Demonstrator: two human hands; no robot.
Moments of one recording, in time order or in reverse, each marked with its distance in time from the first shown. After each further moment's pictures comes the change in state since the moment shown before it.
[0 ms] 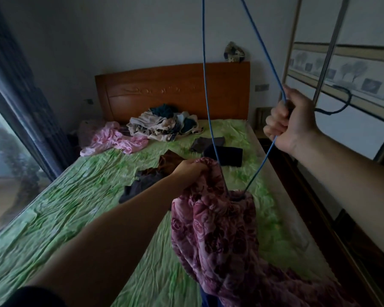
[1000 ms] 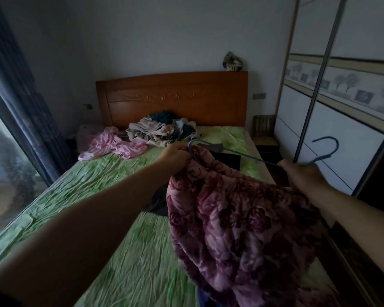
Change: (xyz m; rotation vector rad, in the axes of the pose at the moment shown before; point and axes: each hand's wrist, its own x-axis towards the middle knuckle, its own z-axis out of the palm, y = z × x) left_hand -0.006 0.033 -0.042 0.065 0.076 0.241; right_hand -0.038 0.044 -0.086 -0.952 0.331 0.098
